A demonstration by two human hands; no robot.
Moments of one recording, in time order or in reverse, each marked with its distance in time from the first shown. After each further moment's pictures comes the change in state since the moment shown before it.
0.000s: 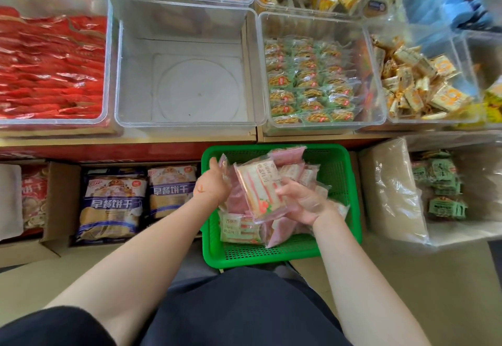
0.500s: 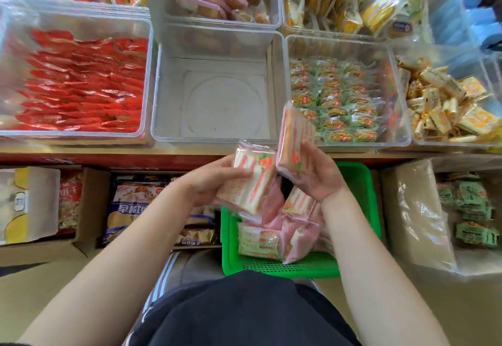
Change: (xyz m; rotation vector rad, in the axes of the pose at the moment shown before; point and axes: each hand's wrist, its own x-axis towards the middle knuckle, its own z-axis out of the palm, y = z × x) left_hand -0.034 -0.015 -0.121 -1.155 -0.771 0.243; right_hand 0.020 -0.076 0.072 0.262 -0.071 -0.304
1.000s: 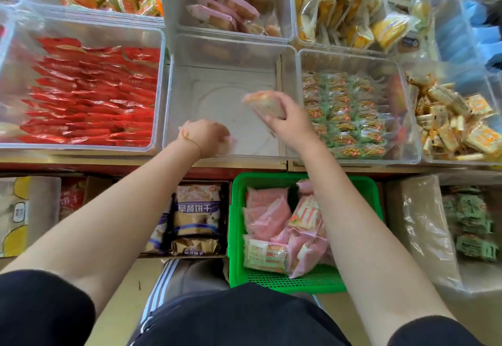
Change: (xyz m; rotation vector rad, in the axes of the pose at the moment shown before) left_hand 0.041 0.090 -0.072 1.683 0.633 -0.053; right_hand 0.095 -0.026 0.098 -1.437 0.293 -0.421
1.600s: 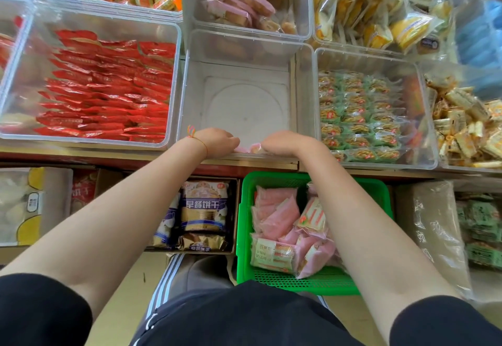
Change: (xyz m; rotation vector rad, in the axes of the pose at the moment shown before) left_hand 0.005 -0.012 0.011 -0.167 -0.308 -0.023; right_hand 0.018 -0.001 0.035 -0.756 -0.704 0.206
